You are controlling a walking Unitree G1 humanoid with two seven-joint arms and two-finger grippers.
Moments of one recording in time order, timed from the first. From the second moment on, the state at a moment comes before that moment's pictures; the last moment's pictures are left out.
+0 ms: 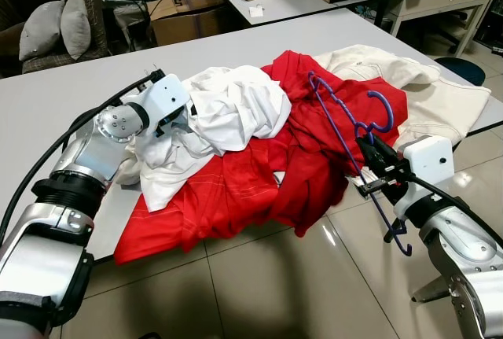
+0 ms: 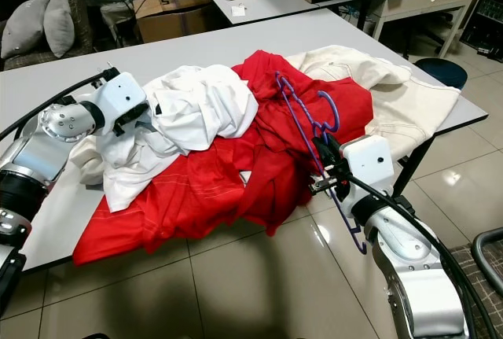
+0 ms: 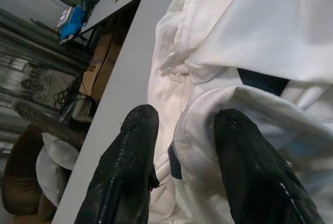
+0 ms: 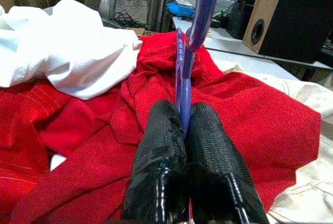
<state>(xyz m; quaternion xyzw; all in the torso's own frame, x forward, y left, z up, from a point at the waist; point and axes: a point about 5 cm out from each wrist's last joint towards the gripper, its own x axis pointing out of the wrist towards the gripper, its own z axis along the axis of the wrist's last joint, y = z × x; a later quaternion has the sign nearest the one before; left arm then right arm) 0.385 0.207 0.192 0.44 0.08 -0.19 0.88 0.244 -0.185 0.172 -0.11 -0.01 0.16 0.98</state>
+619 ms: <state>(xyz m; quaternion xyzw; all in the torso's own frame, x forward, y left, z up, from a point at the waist) 0.386 0.216 0.178 0.38 0.14 -0.15 0.90 0.245 -0.185 0.172 -0.11 -0.01 0.16 0.98</state>
